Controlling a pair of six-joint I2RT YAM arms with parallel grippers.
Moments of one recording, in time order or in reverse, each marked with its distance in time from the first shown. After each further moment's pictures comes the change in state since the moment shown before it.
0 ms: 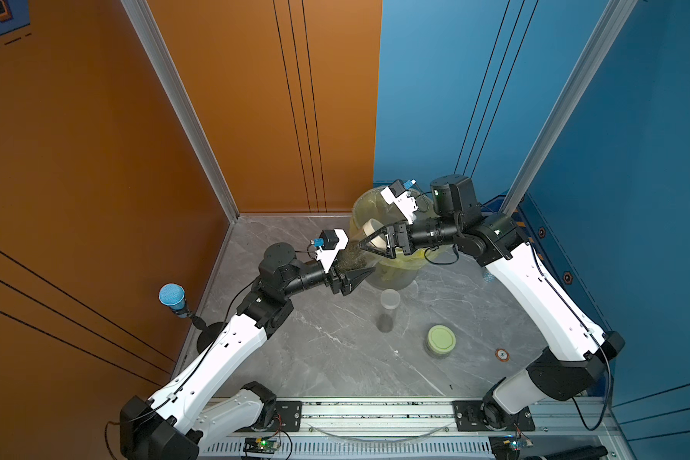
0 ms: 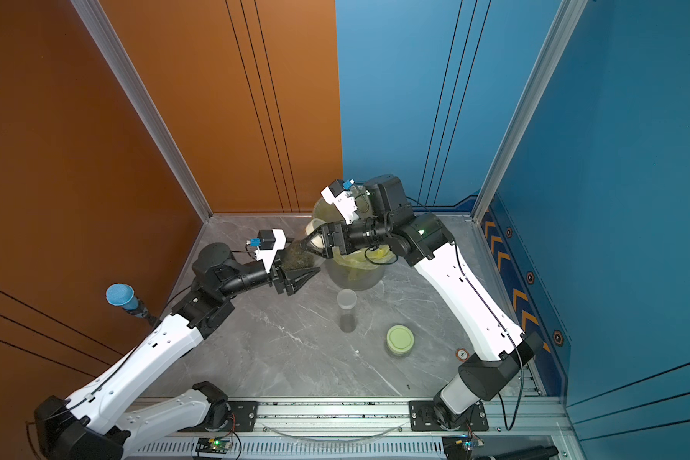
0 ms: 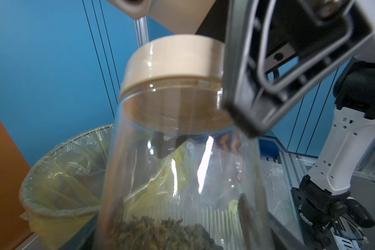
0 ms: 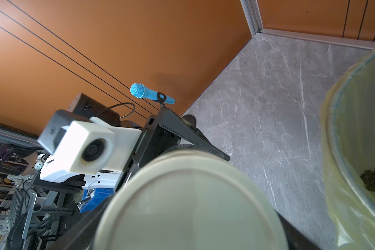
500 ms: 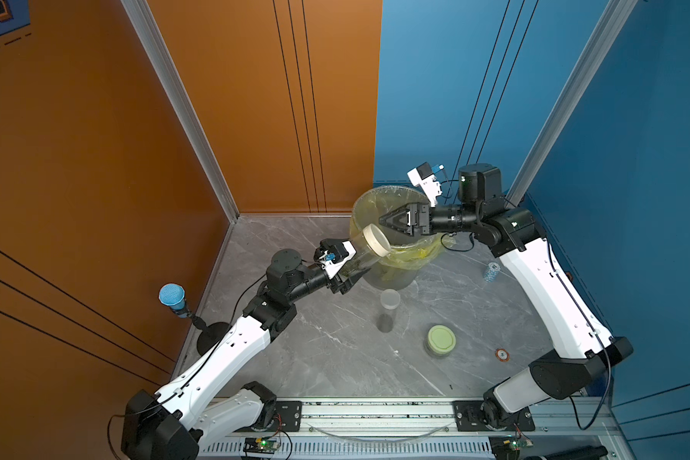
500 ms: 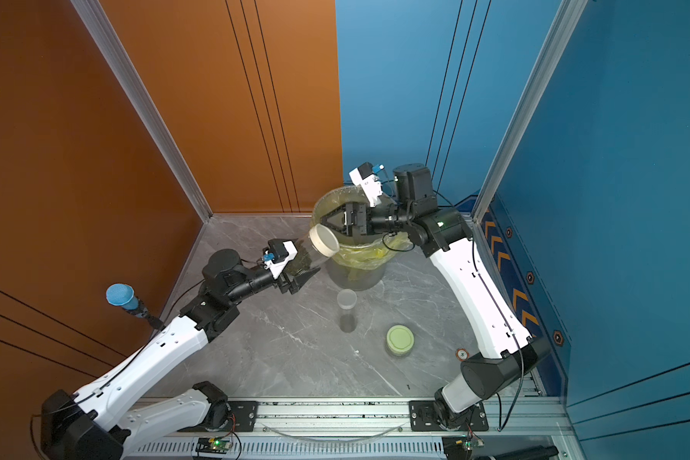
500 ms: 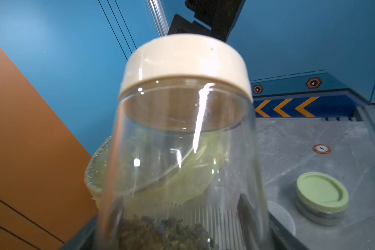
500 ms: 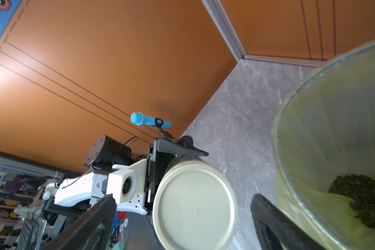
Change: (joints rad) left arm -0.011 0.017 -0.055 0.018 -0.199 0.335; right arm -0.220 -0.034 -0.051 0.126 -0.110 0.115
